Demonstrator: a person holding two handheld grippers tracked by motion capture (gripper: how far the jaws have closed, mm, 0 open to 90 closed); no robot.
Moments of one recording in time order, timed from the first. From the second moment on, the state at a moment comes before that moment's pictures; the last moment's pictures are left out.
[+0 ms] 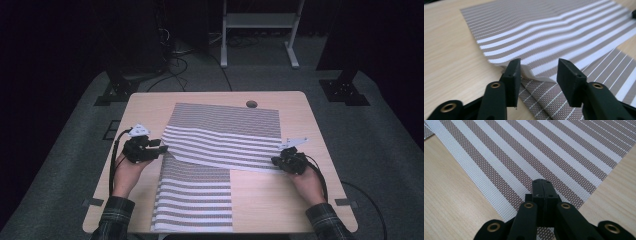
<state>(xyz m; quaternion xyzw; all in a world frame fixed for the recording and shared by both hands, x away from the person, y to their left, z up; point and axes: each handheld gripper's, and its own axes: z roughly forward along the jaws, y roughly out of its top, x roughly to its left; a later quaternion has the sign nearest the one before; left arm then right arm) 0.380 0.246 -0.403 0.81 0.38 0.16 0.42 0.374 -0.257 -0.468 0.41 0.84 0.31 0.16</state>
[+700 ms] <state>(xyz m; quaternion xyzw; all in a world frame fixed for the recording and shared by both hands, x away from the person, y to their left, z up) 0.399 0.251 -0.444 0.82 0.40 0.16 0.37 0.374 -0.256 -0.468 0.41 0.84 0.31 0.16</state>
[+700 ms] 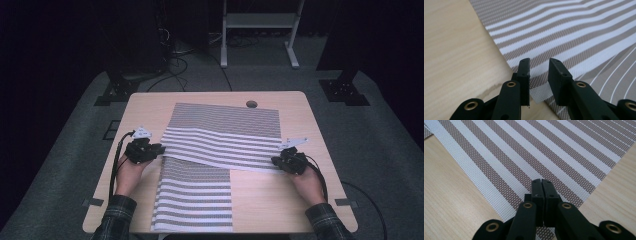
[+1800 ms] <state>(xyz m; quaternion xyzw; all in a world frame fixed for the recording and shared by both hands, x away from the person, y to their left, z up) 0.415 0.247 -0.464 0.84 0.41 0.16 0.32 0.379 -0.251 -0.468 0.41 0.84 0.30 0.18</state>
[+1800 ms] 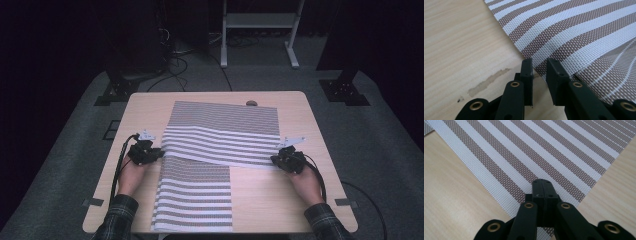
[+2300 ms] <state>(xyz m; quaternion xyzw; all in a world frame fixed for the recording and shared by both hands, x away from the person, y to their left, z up) 0.436 0.247 -0.465 0.83 0.42 0.18 0.32 0.412 -0.250 -0.471 0.43 0.83 0.31 0.19</state>
